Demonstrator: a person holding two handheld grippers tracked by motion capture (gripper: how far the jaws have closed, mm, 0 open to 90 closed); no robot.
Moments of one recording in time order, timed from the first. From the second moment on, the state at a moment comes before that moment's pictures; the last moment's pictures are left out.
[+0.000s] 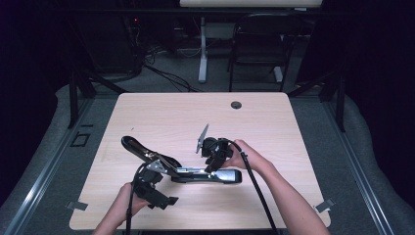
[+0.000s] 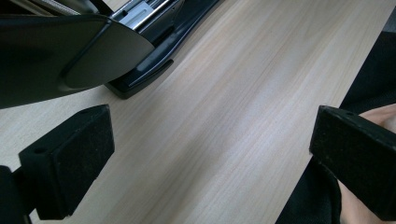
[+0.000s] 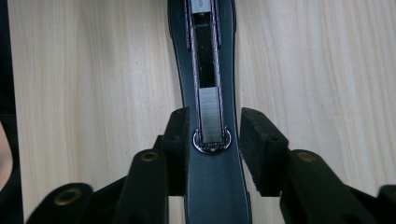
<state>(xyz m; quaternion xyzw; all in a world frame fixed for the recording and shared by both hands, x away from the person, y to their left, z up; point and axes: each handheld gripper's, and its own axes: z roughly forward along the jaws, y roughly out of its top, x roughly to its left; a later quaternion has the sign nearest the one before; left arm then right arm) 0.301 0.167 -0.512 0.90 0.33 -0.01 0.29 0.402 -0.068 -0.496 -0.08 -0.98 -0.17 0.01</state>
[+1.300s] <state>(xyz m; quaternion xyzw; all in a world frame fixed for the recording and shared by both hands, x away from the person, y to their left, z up) 0.307 0.178 -0.508 0.89 0.35 -0.02 0.30 0.377 -0.161 -0.500 -0.27 -0.93 -0.24 -0.02</state>
